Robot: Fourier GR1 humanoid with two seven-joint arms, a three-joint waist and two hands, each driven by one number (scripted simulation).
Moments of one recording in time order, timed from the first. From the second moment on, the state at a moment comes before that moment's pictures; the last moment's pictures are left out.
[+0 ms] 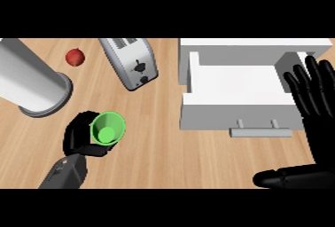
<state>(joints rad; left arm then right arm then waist) -0.41 0.14 0.29 -0.46 0.15 -0.27 -1.00 -0.11 -0.10 -0.06 -2.10 -0.16 0.12 0.21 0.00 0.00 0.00</state>
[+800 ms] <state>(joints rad) -0.32 0.04 0.13 -1.17 0.24 -0.23 -0.60 -0.10 -0.09 -0.06 -2.10 -0.16 0.12 0.21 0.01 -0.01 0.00</state>
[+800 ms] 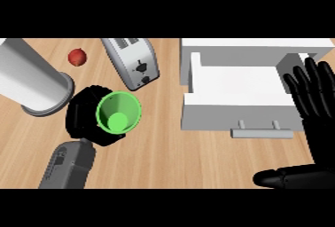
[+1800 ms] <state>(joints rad) -0.74 0.00 -0.01 -1.32 0.20 0.15 -0.19 -0.07 -0.09 -0.07 -2.08 -0.16 0.14 0.16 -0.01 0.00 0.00</state>
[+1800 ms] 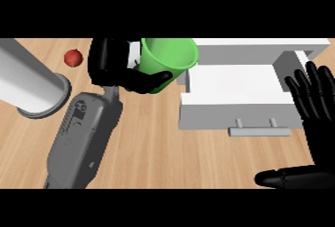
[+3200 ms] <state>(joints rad) -1.24 0.00 -0.25 -0.58 0.45 0.38 -0.31 -0.09 -0.11 -0.10 -2.04 -0.19 0.18 0.13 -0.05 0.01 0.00</state>
